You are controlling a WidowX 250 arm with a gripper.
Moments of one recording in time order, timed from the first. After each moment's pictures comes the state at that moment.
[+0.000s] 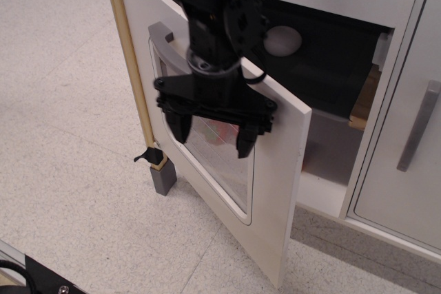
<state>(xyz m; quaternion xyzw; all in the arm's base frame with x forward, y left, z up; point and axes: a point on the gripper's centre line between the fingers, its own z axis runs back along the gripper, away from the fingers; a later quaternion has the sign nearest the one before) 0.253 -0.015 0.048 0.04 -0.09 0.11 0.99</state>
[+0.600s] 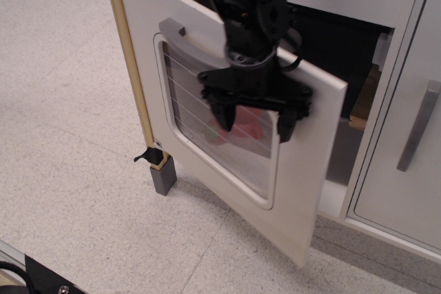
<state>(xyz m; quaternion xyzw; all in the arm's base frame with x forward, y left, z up) 0.300 -0.036 0.038 -0.02 -0.12 0.10 0.99</state>
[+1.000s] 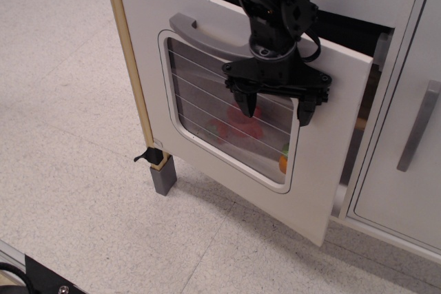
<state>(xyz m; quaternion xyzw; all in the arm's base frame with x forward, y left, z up) 0.333 -0.040 0.026 -0.02 -0.16 0.11 0.98</state>
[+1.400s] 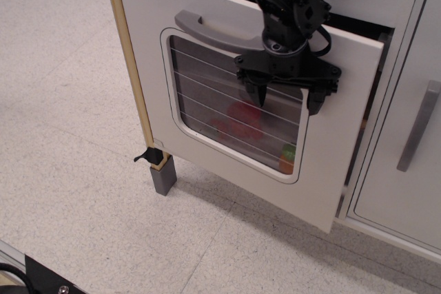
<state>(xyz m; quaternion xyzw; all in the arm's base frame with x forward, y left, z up) 0.355 -0.040 0.026 0.00 -0.18 0.12 0.98</state>
